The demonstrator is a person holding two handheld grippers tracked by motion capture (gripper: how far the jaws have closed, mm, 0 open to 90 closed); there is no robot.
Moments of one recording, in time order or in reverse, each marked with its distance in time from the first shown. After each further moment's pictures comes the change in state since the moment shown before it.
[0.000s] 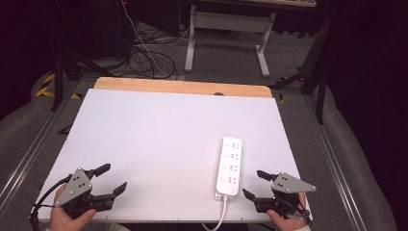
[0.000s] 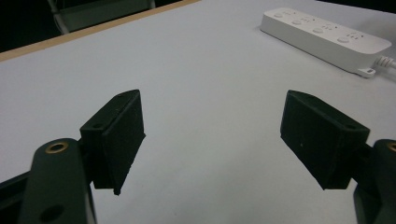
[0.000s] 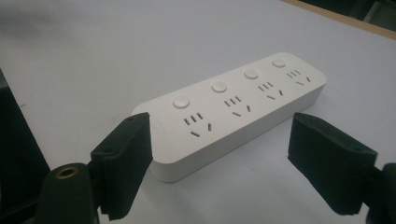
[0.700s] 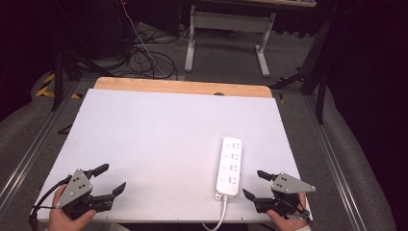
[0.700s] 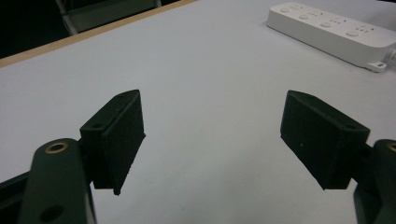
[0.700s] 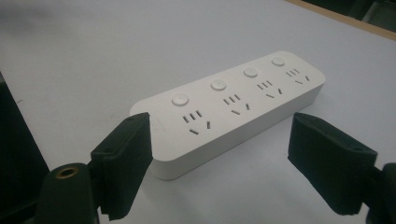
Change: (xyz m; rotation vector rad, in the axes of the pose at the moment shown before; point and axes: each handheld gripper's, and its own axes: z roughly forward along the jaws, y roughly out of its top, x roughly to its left) left arm -0.002 0.001 -0.002 0.012 0.030 0.031; right arm 0.000 0.000 0.000 0.007 -0.007 -0.014
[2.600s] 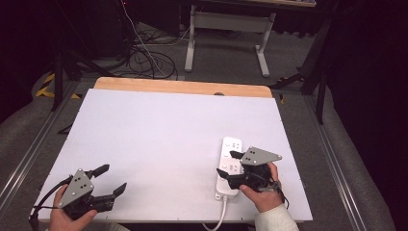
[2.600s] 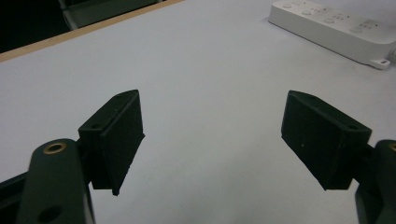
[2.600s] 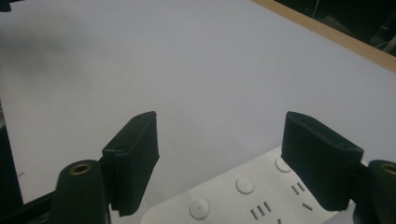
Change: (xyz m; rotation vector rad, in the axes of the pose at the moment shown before) left arm -0.002 -0.001 0.002 0.018 0.003 -0.010; right arm 0.010 0.075 0.058 0.031 0.079 -0.049
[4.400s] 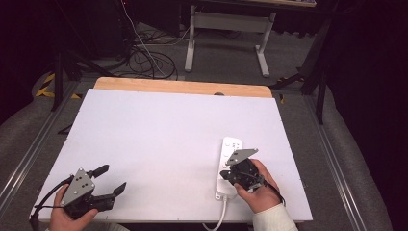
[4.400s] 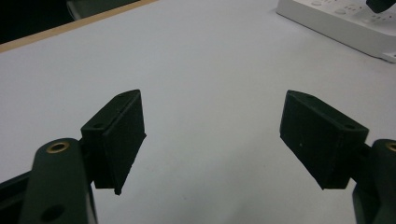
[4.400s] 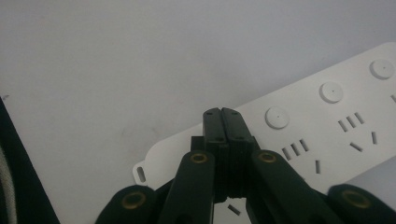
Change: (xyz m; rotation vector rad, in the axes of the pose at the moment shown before) left arm 0.001 -0.002 0.002 0.030 0.017 -0.011; right arm 0.002 -0.005 0.030 0.377 0.064 -0.004
